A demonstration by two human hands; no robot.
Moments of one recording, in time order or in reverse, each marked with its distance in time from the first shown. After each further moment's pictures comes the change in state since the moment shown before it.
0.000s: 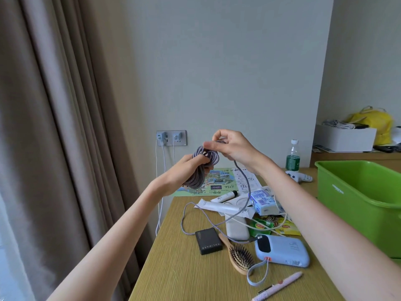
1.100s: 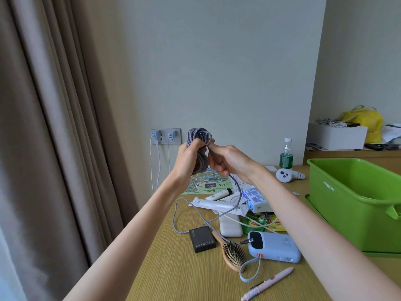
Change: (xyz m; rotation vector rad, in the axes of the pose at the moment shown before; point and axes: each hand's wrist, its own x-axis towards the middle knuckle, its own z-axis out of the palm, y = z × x) left_hand 0.005 0.022 0.038 -0.237 0.383 0.127; right_hand -0.021 0.016 0.004 0.101 -0.118 0.251
